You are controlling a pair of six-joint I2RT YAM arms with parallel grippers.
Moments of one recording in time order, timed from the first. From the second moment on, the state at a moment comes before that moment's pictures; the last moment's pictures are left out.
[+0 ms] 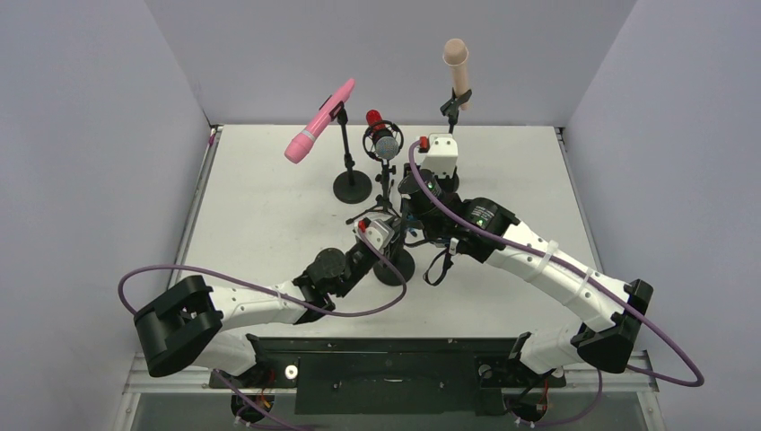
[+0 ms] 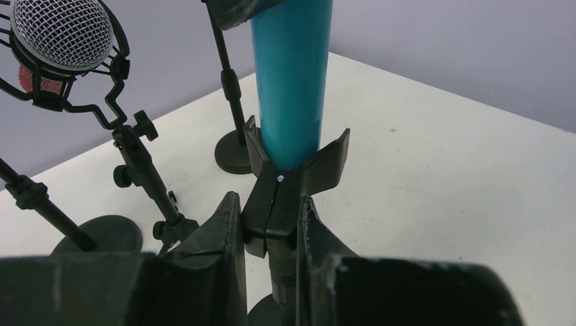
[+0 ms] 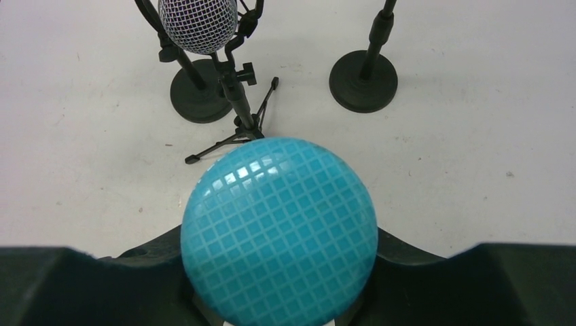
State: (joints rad) left arm -1.05 1.36 0.54 0.96 -0.30 0.09; right arm 0.97 1.38 1.49 -0.73 0.77 0.54
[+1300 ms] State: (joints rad) left arm -1.05 1.27 0.55 0.78 -0.34 0.02; right arm 0.80 1.18 1.50 -0.82 0.76 0.49
